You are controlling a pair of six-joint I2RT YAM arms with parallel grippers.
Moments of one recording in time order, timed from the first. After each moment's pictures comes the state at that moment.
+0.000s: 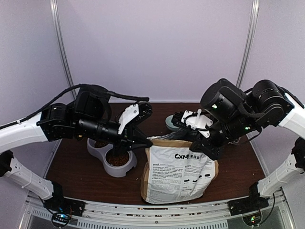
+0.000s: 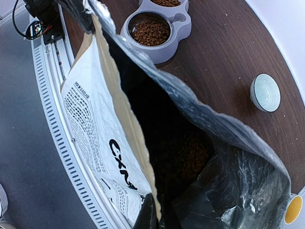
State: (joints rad) left arm -1.17 1.26 1.29 -0.51 0.26 0.08; right arm 1.29 1.38 1.72 -1.33 0.20 0.10
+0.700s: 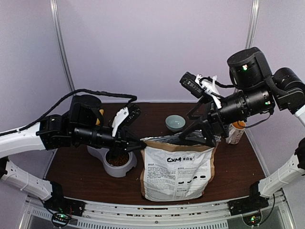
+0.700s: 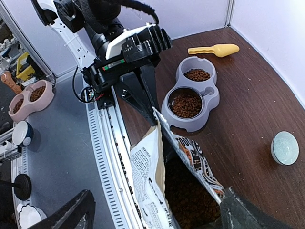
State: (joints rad) left arm -1.11 1.16 1.08 -0.34 0.27 -0.09; right arm 1.22 1.32 1.83 -1.13 -0.05 0.10
